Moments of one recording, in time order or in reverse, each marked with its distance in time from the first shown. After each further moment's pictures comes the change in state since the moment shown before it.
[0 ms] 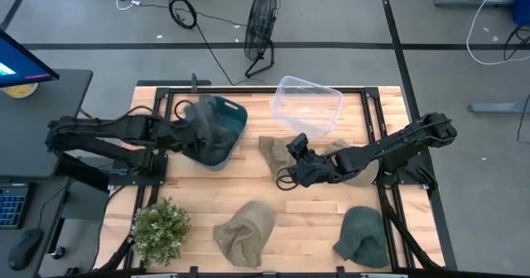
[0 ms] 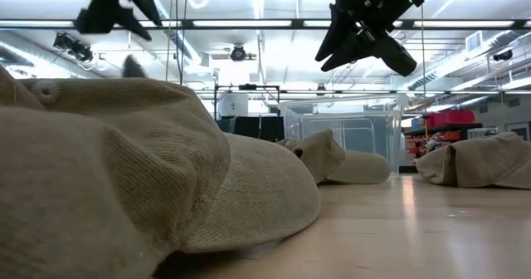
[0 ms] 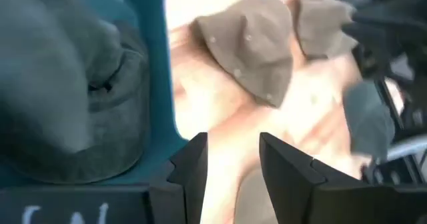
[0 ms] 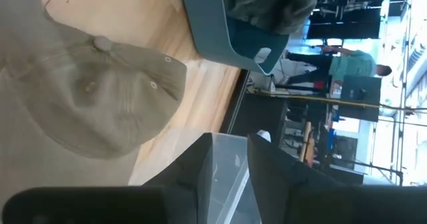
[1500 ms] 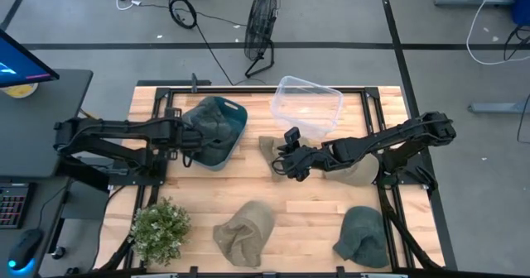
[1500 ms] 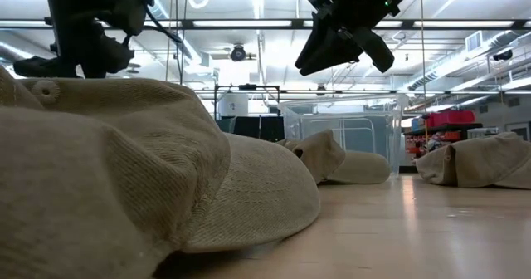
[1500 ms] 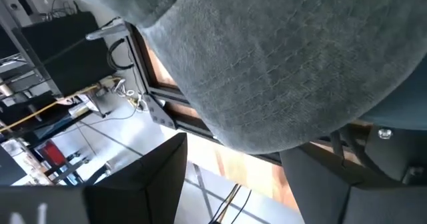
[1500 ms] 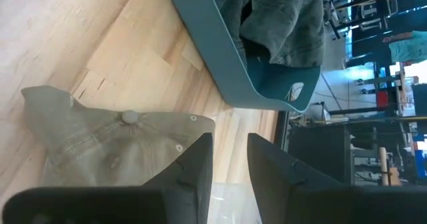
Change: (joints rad) left arm 0.169 0.172 -0.179 -0.539 -0.471 1.227; right arm -0.116 0.000 0.000 0.136 -0.324 0.089
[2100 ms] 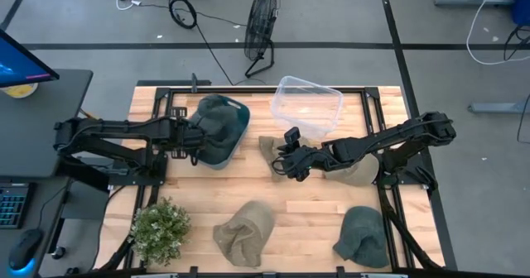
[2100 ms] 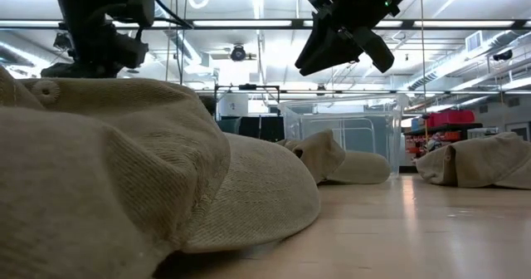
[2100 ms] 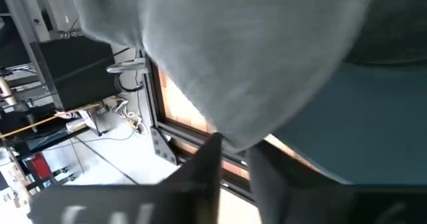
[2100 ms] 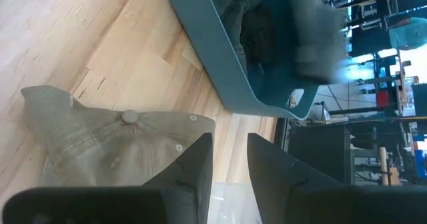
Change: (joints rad) left arm 0.000 0.000 0.000 0.181 -0.017 0.001; right arm 0.000 0.000 0.000 -0.001 0.000 0.000
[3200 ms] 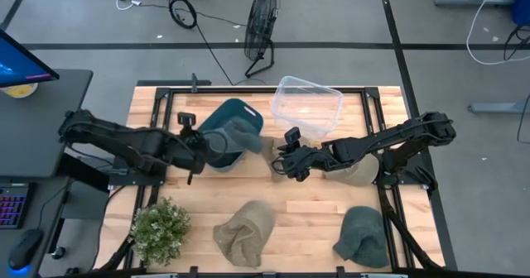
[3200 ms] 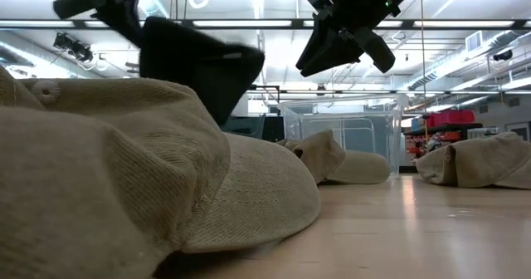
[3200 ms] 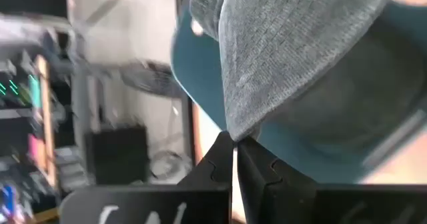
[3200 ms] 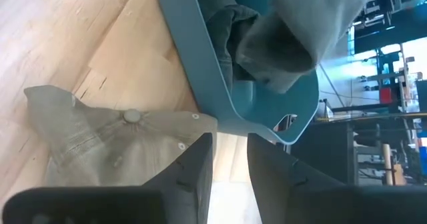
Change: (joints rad) left arm -0.376 0.050 0.307 -0.062 -0.115 -0.163; right arm -0.001 0.000 0.000 -0.009 0.000 0.020
